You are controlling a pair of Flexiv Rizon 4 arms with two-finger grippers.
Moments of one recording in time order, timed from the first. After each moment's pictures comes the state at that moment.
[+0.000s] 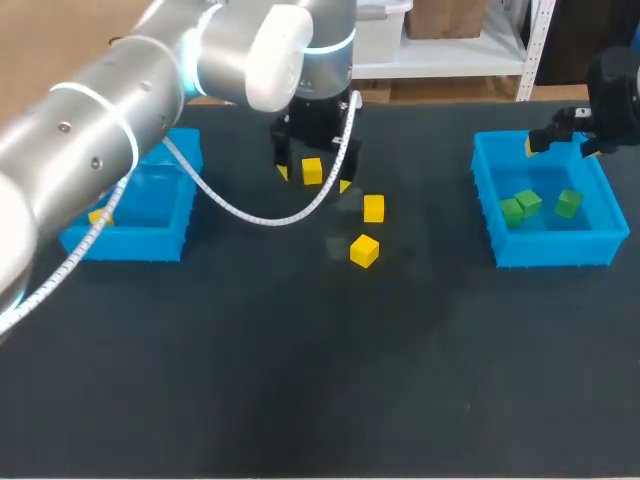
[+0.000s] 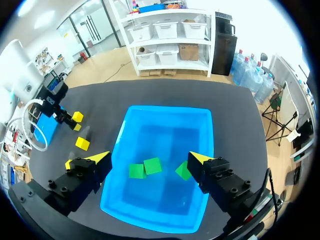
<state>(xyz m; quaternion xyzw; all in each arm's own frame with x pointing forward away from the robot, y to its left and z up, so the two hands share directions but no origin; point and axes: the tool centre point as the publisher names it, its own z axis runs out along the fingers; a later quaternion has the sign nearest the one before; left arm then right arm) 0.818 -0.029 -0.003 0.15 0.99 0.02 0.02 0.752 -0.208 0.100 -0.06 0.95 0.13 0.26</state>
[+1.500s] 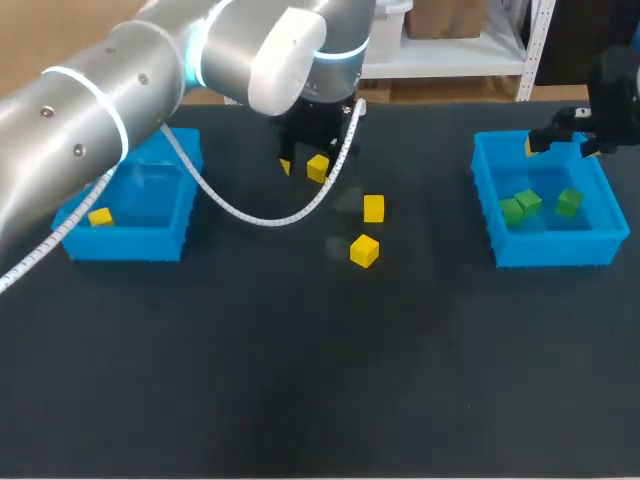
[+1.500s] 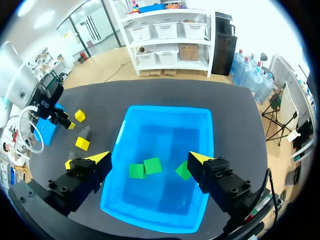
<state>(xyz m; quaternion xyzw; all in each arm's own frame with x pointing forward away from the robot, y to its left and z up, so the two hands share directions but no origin) 0.816 -0.016 0.011 0.20 0.98 0.07 0.05 0.752 -0.208 0.100 -0.06 0.95 0.13 0.26</state>
